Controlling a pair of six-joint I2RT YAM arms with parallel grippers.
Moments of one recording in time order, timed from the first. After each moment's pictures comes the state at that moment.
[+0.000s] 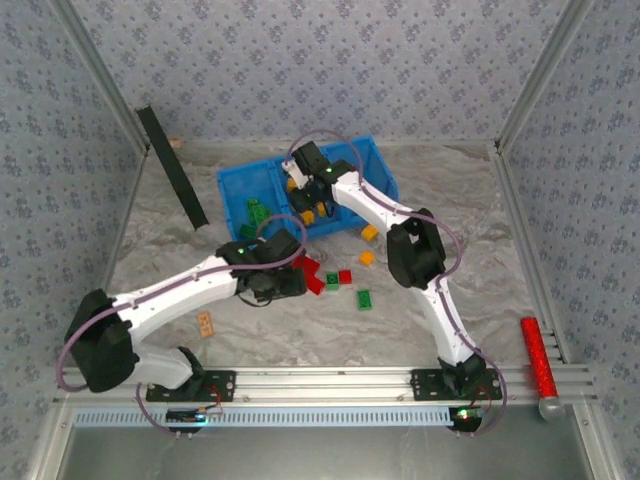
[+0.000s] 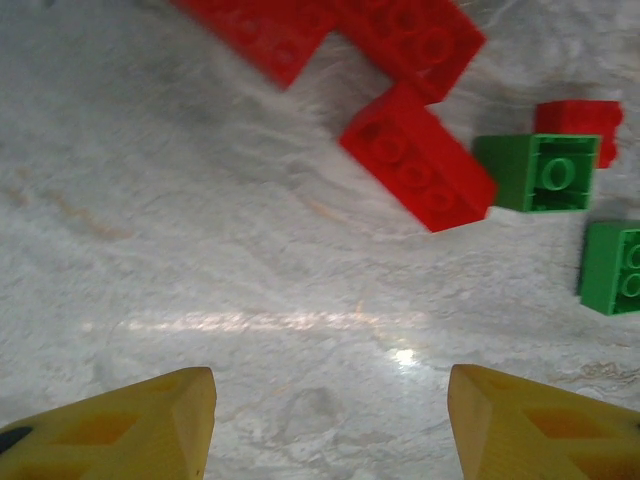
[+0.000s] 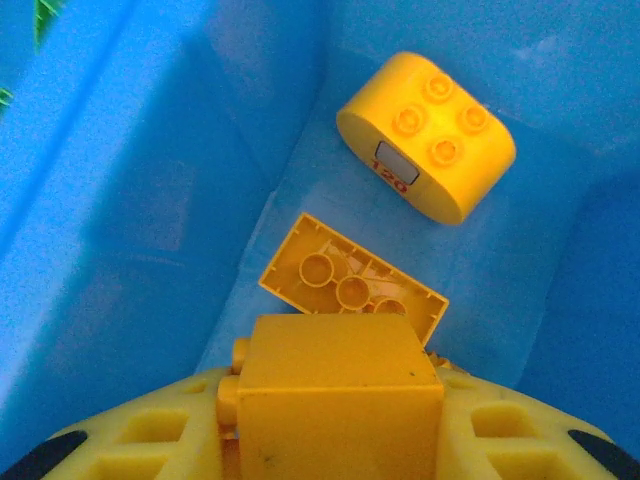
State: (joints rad) left arm -0.91 1.38 1.03 -0.86 -0.07 -0.97; right arm 0.64 2.37 2.16 -0.77 0.00 -0.09
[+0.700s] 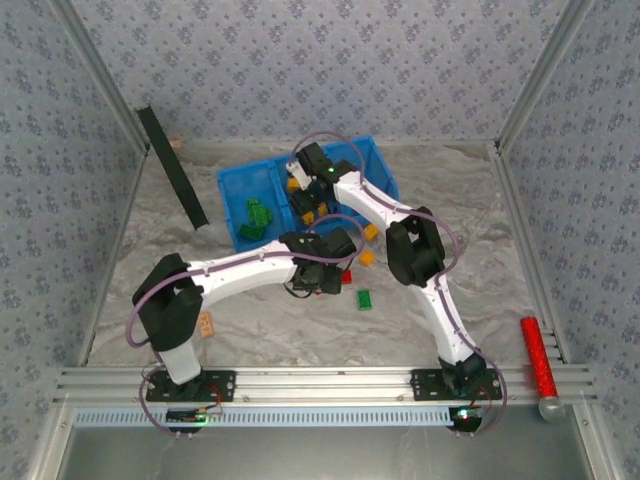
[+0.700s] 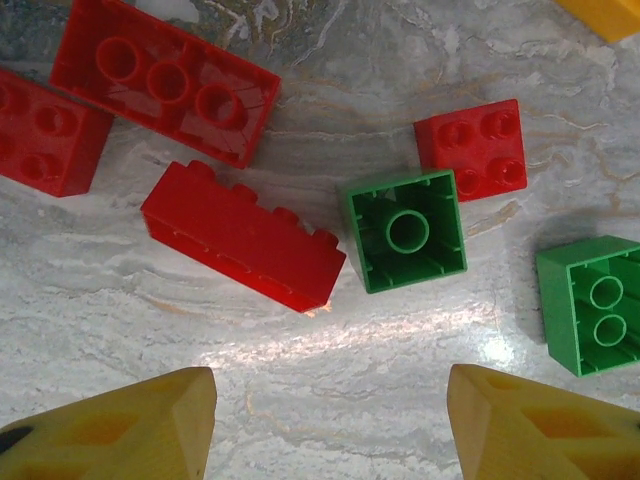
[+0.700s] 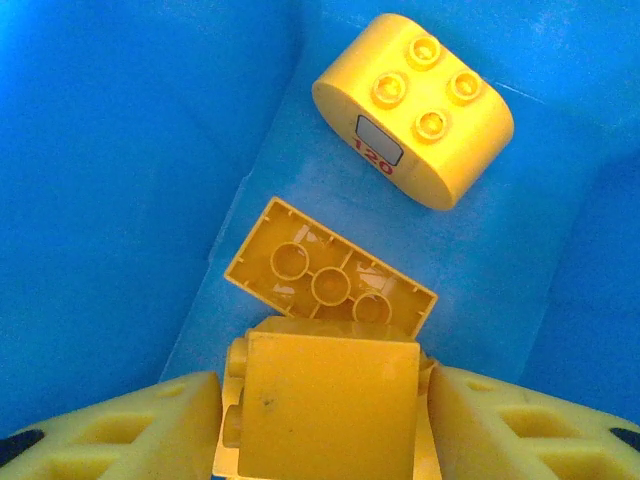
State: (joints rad) left arm -1.02 1.74 1.31 -0.87 -0.15 -0.87; right arm 0.62 2.39 2.16 -0.77 -0.02 -0.09
